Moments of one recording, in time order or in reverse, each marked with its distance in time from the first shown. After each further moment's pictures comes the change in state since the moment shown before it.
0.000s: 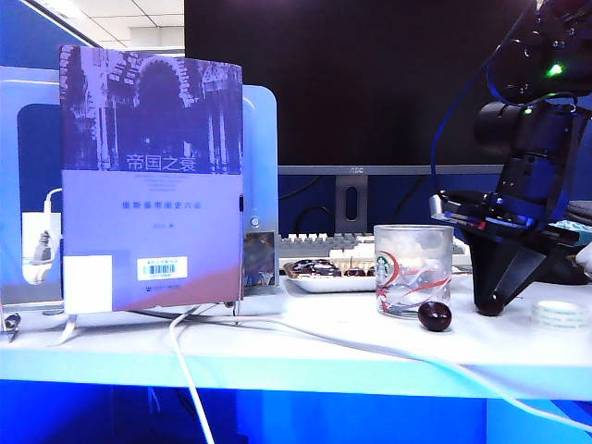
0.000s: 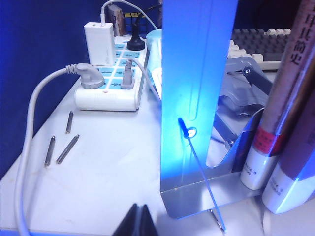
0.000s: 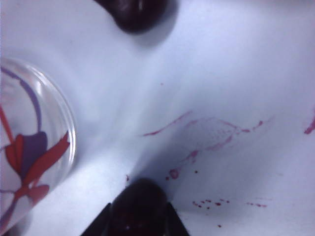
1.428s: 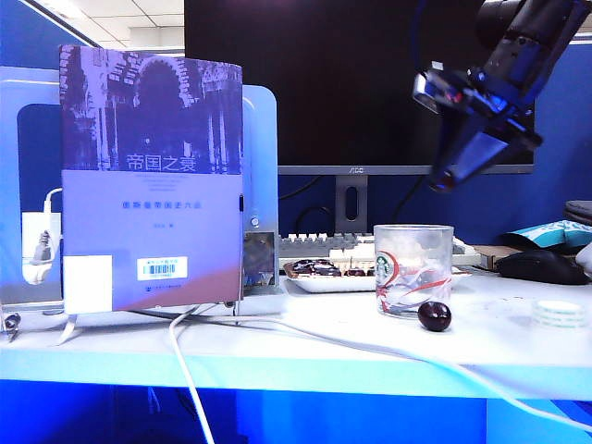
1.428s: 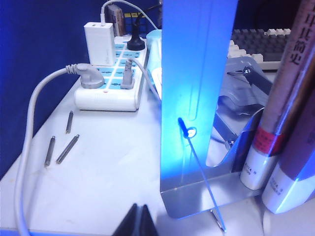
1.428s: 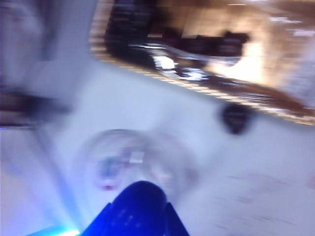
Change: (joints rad) left arm 0.000 0.000 0.000 0.000 0.000 0.000; right arm 0.000 -0.112 0.262 -0.190 -0.254 0.000
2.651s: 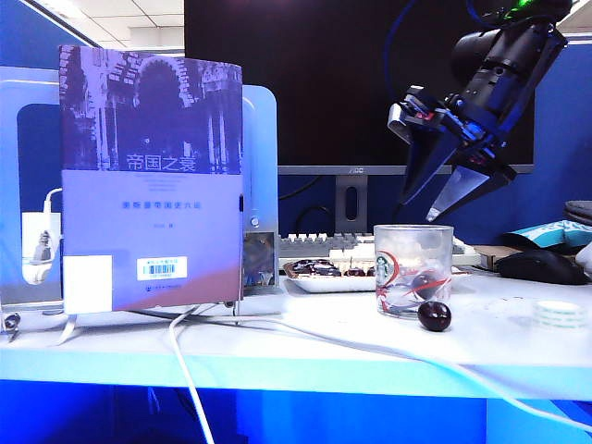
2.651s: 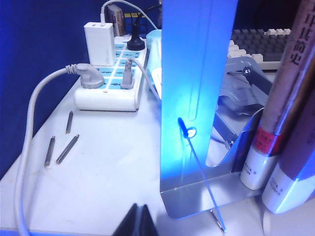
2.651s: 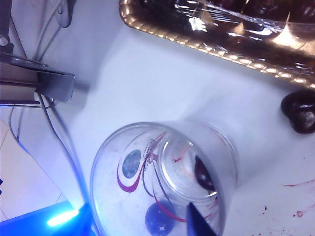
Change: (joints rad) left arm 0.000 0.000 0.000 0.000 0.000 0.000; right arm 0.052 0.081 -0.002 -0.035 -0.048 -0.023
